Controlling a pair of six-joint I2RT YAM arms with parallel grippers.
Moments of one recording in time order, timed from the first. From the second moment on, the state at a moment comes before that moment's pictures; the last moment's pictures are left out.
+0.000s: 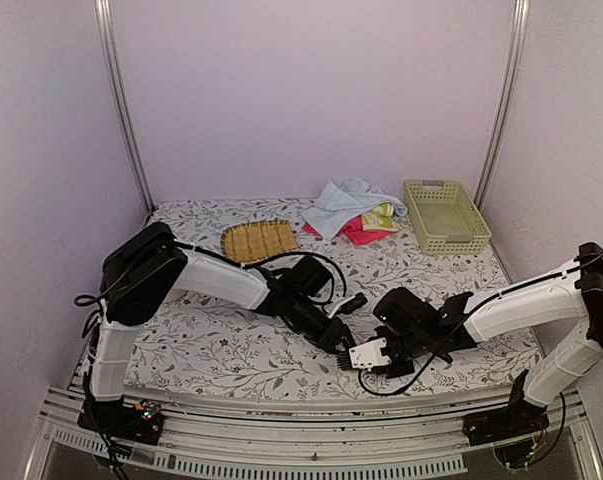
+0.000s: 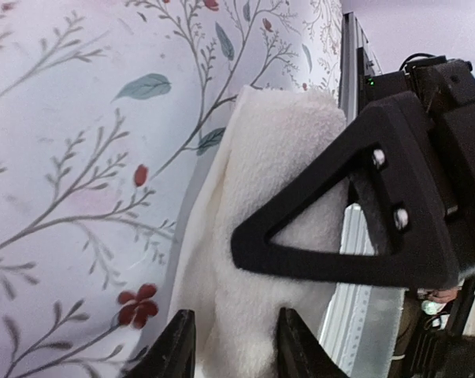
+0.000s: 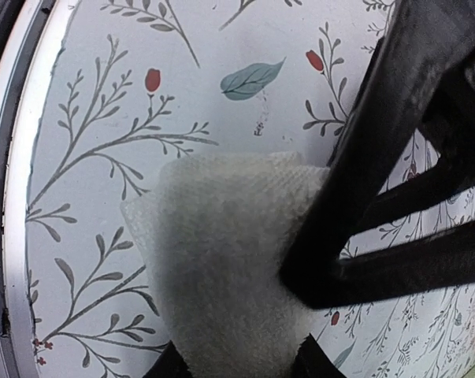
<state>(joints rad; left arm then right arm) -0.96 2.21 1.38 -0.09 0.77 -0.35 1.02 1.52 0.68 -0.23 0.01 -0.82</state>
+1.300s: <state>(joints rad) -0.83 1.48 0.87 -0.14 0.29 -0.34 0.19 1.68 1.45 -0.60 -0.15 -1.18</state>
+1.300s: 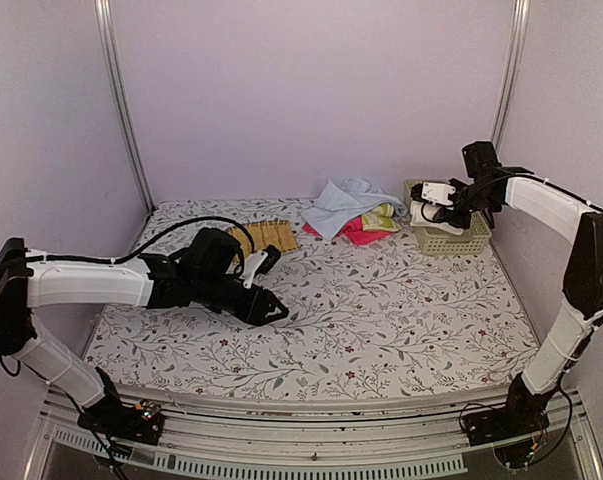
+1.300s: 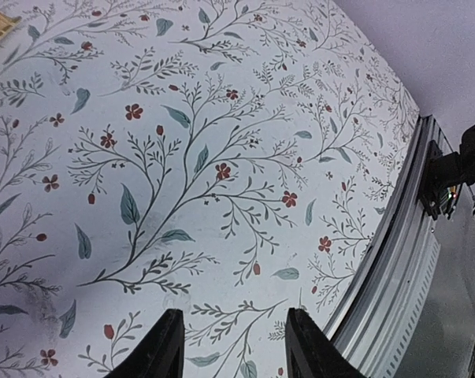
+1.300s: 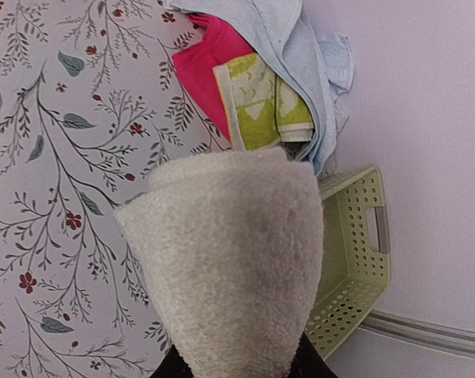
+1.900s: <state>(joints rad) -0.90 1.47 0.80 -0.05 0.27 -0.42 -0.02 2.11 1.78 -0.45 -0.09 -1.25</state>
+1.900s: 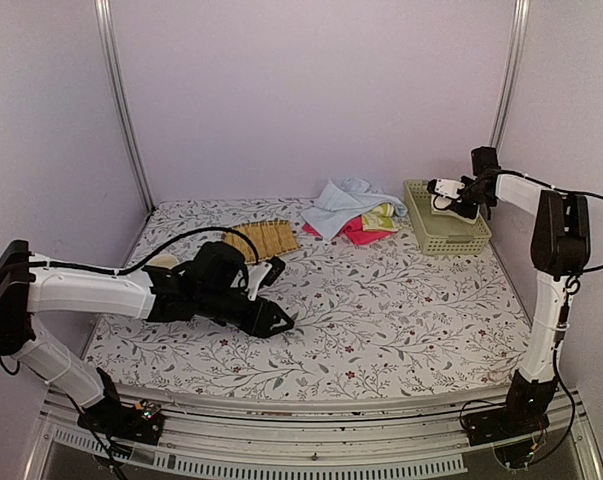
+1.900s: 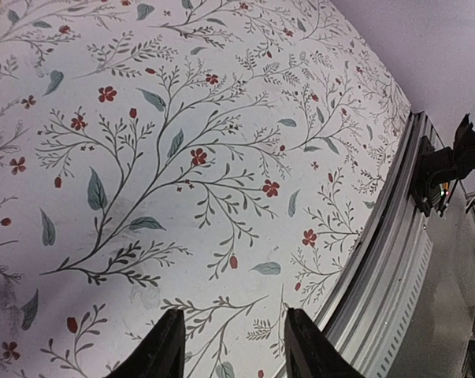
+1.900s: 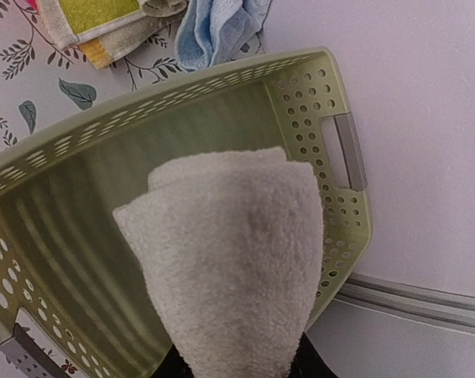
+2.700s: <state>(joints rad) -0.92 1.56 0.78 0.04 0.26 -0.43 0.01 1.82 1.38 -0.62 -0.19 -1.29</state>
